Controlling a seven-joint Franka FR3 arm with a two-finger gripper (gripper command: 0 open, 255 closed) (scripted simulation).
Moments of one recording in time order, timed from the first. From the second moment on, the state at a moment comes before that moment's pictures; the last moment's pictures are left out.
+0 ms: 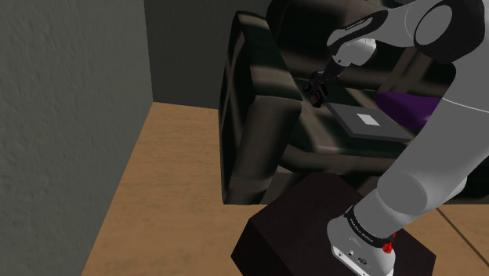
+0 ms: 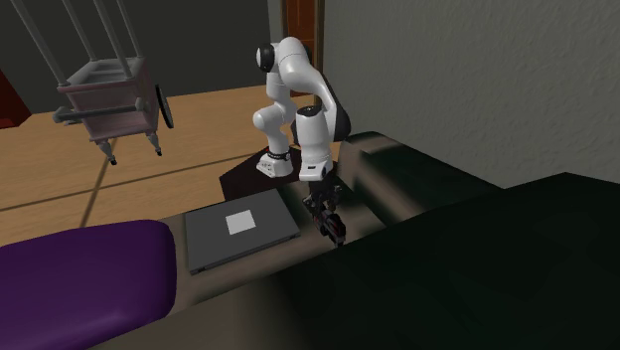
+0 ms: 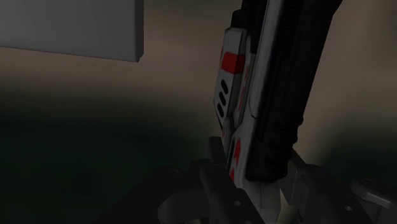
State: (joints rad) arm -0.26 0.23 -0.45 -1.95 0.27 2.40 -0.37
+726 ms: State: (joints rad) arm -0.26 0.21 -0.45 -1.94 0.26 2.38 -0.36
